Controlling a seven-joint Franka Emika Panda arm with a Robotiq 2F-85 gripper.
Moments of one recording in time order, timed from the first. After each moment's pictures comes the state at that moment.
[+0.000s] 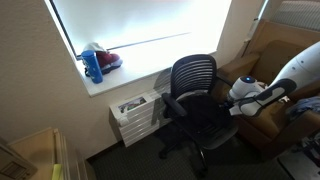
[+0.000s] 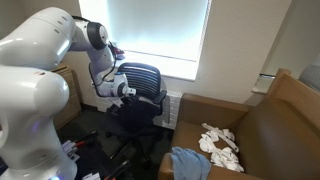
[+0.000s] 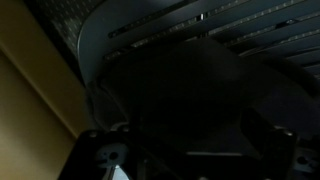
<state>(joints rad) 0.68 1.09 -0.13 -1.74 0.05 2.95 0.59</state>
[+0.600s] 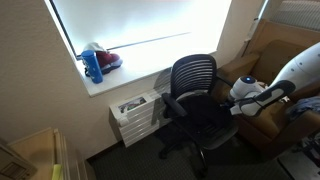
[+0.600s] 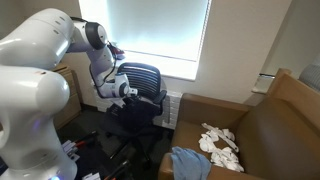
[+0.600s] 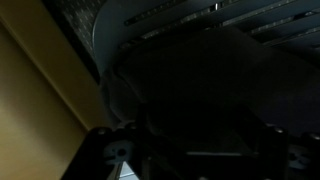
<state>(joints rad) 0.71 1.11 -0.19 -1.74 0.05 2.95 0.59</state>
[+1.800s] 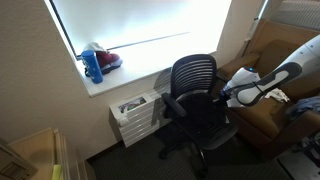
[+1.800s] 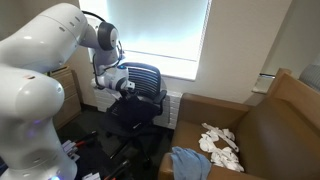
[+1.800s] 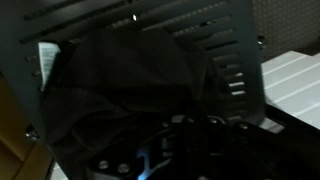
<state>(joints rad) 0.45 1.02 0.15 -1.72 0.09 2.97 0.39</state>
